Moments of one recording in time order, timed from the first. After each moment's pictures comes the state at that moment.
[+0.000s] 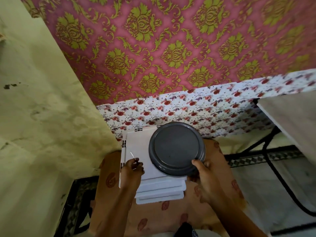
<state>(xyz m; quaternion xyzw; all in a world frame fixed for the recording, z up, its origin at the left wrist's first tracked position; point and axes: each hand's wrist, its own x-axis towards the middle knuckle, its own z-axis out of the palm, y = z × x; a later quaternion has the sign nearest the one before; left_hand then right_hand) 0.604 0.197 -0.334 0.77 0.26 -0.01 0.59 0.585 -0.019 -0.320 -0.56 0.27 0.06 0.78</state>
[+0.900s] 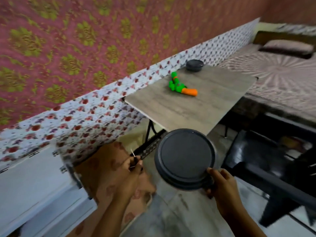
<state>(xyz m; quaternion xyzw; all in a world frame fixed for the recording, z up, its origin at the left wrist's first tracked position) 0.430 -0.130 -0.284 0.81 -0.10 -0.17 0.56 0.256 -0.294 -0.278 -0.48 0.45 -0.25 0.71</state>
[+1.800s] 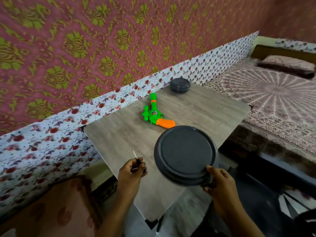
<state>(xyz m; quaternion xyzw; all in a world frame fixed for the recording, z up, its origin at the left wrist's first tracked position) 0.535 -0.440 -0.286 0.71 -0.06 -0.18 0.68 0.371 -0.600 -0.248 -0.45 0.44 -0.25 0.74</state>
